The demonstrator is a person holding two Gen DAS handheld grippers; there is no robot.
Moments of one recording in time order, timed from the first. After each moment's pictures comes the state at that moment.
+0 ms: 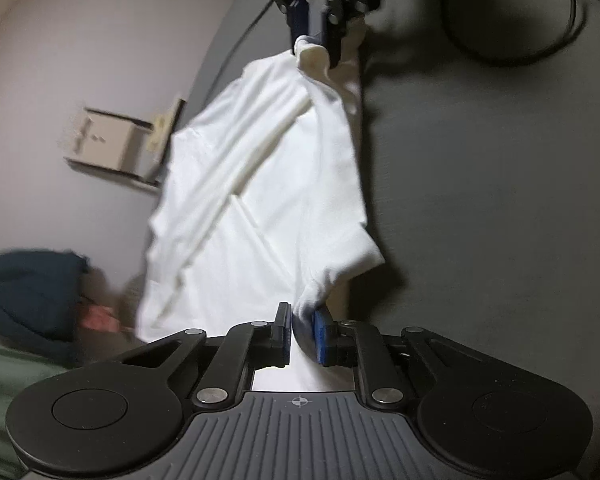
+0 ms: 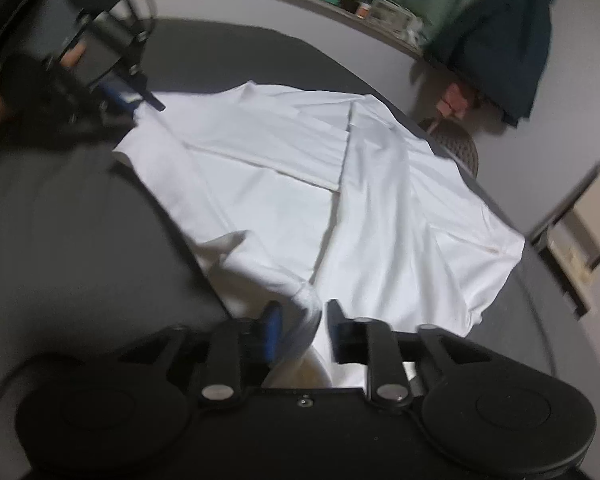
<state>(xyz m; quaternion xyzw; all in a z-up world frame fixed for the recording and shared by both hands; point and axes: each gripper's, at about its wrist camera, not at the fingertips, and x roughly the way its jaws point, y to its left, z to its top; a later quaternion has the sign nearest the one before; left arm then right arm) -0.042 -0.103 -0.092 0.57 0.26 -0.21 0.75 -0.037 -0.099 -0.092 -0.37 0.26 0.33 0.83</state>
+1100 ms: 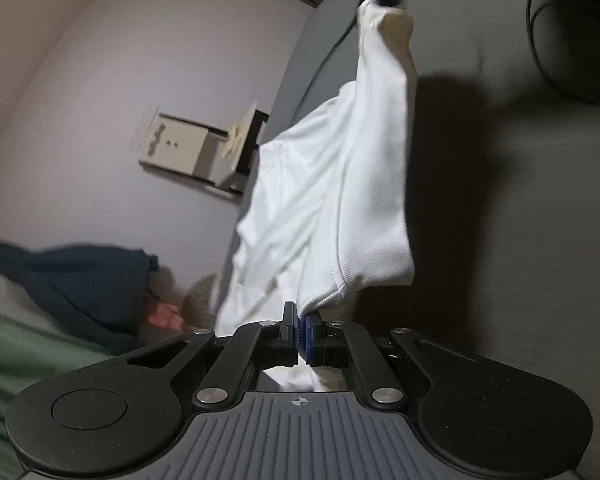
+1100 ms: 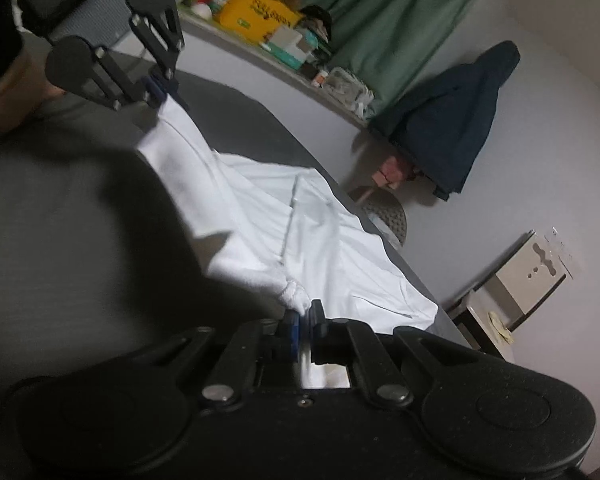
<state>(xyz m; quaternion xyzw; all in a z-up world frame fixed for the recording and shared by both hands) -0.058 -0.097 -0.046 0.59 0.17 -0.13 0.78 -0.071 -0.098 -0.049 -0.39 0.15 0.27 0.87</state>
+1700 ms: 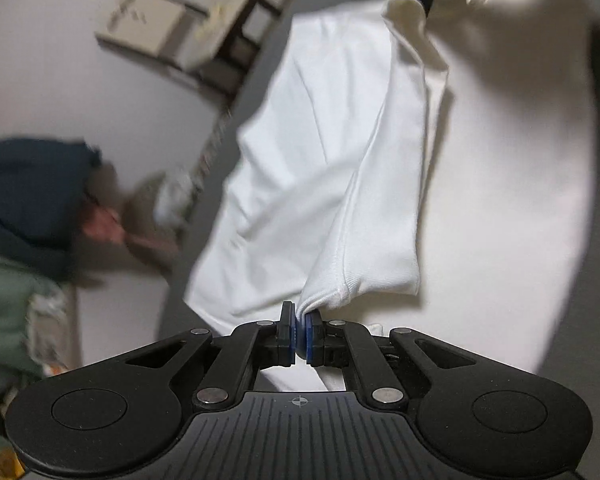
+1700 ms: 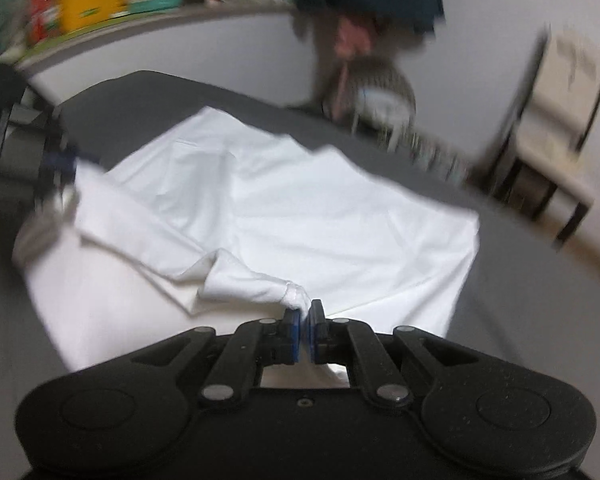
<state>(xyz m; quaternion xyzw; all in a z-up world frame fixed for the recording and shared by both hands) 0.229 -0.098 -0.052 0.49 0.39 -0.10 0.78 0.225 -0.092 -0.053 -0.14 0.40 0.24 0.87</state>
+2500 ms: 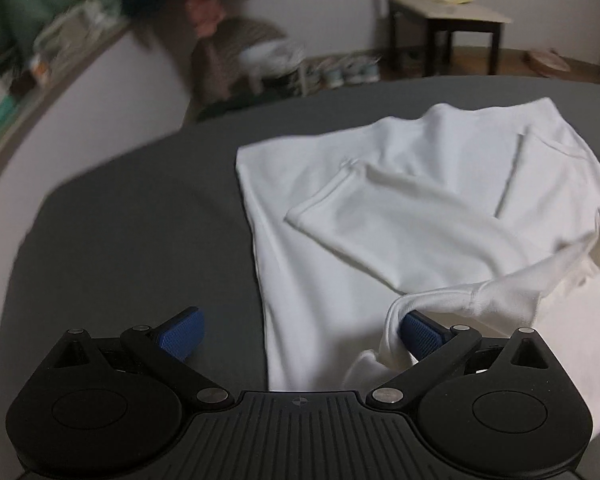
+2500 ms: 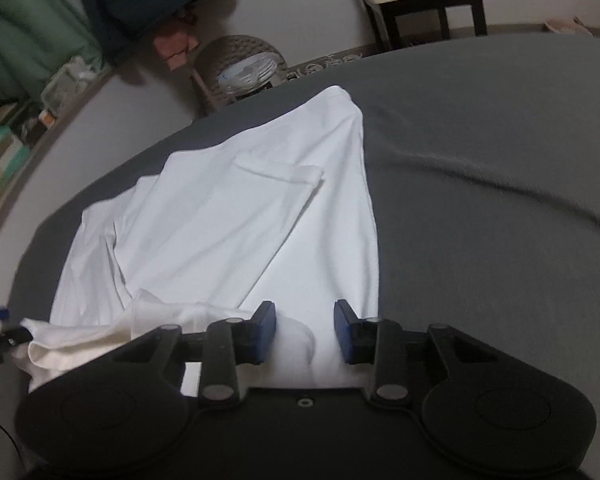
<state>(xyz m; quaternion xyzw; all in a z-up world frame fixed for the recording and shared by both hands) 0.267 0.029 -0.045 0.06 0.48 0.08 0.87 0.262 -0.189 -0.104 0.18 0.47 0.10 0.86</state>
